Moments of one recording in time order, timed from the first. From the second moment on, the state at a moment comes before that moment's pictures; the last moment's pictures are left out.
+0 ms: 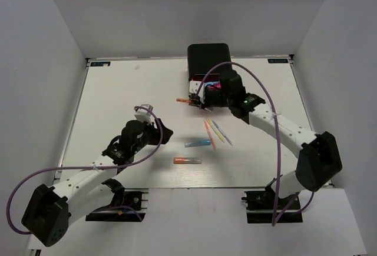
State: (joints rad) left arm -0.59 0.89 0.39 0.10 0.00 -0.54; right arm 0.65 1.51 1.16 -0.16 -0.63 -0.74
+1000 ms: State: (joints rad) left arm -0.60 1.09 0.44 0.26 0.09 -0.51; right arm 0.44 1.60 1.22 -0.01 -0.38 -0.76
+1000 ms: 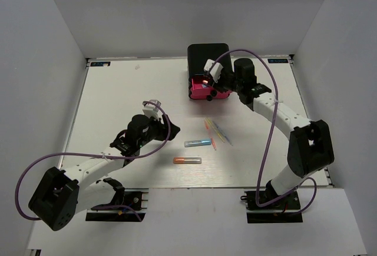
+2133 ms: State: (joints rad) left arm -0.60 1.14 0.46 0.29 0.12 -0.50; right arm 0.29 1.67 1.27 -0.42 -0.66 -1.08
